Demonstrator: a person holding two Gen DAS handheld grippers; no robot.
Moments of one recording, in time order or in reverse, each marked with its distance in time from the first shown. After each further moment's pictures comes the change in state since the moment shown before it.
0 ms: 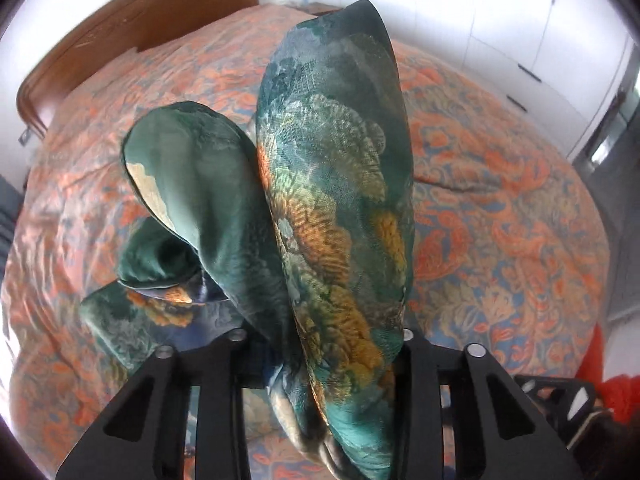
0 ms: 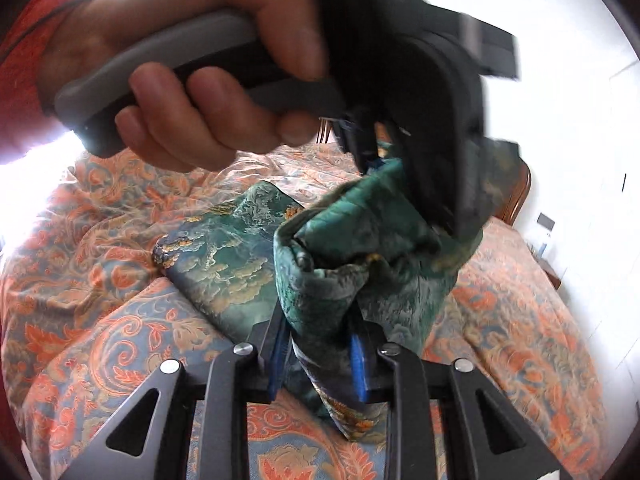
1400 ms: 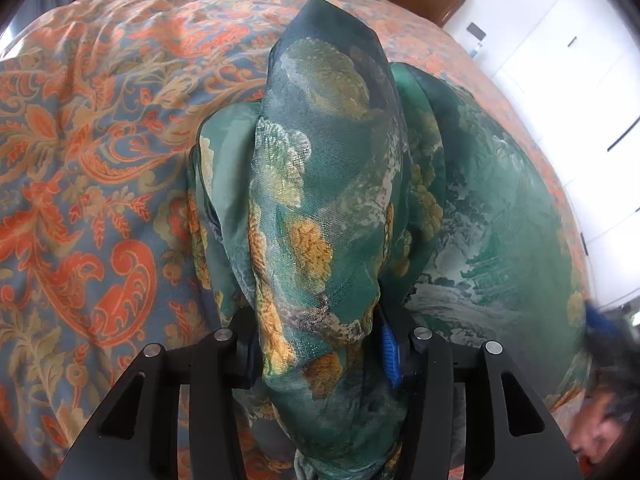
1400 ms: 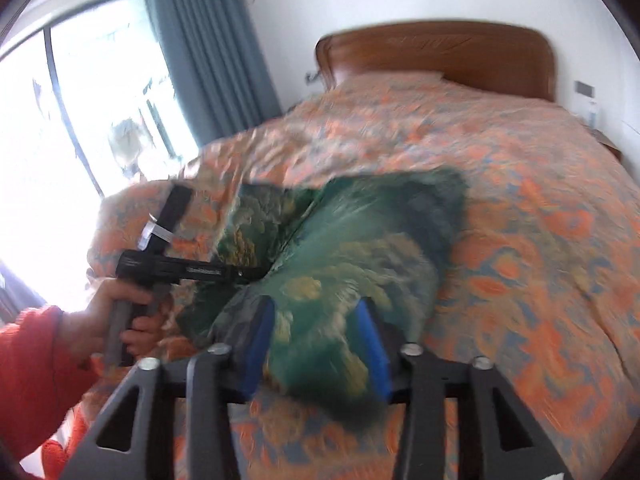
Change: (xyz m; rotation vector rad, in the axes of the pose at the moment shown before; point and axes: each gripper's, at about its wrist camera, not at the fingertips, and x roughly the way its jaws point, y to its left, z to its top) left arm 0.090 0.264 -0.199 -0.671 -0.033 -0.087; right arm 0.121 -0.014 0.070 0.366 0.253 0.278
